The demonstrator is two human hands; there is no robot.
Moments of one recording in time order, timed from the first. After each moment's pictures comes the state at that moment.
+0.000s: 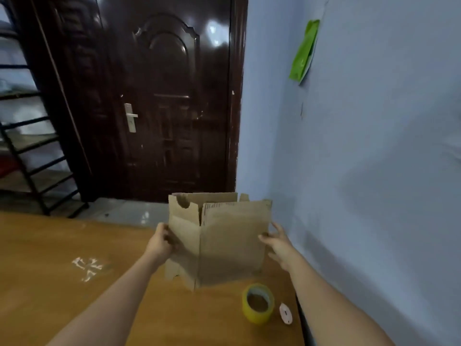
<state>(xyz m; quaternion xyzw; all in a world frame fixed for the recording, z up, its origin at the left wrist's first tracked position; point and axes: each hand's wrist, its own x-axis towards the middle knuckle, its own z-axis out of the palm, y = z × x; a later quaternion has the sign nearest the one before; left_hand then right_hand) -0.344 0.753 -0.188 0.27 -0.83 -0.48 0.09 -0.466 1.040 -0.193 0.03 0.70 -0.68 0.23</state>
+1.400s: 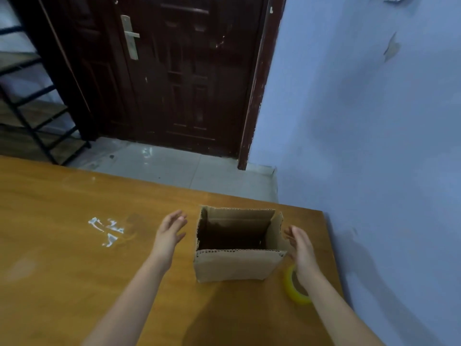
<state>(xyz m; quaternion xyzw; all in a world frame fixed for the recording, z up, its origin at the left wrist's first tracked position) -0.352 0.641 -0.284 0.29 -0.59 -0.74 0.11 -0.447 0.933 -0.292 0.10 0.72 -0.67 0.14</state>
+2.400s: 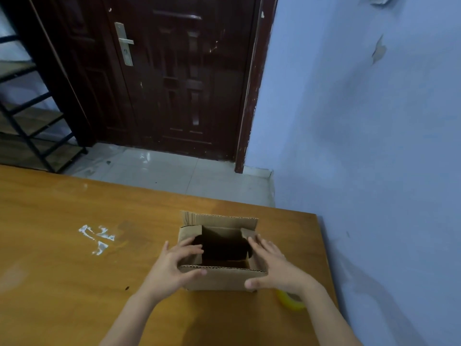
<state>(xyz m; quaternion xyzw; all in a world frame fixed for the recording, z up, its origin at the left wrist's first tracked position) -0.320 0.672 -0.283 0.05 -0.89 -0.45 0.04 -0.429 0.933 -0.242 -0.26 0.87 -0.22 0.36</state>
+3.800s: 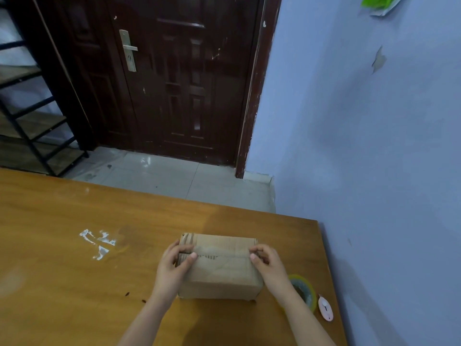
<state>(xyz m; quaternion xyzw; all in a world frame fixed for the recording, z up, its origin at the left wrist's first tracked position) -0.329 0.685 -0.300 0.26 -0.74 -0.61 0.12 -0.428 0.909 -0.292 -0.10 0.83 -0.51 0.19</state>
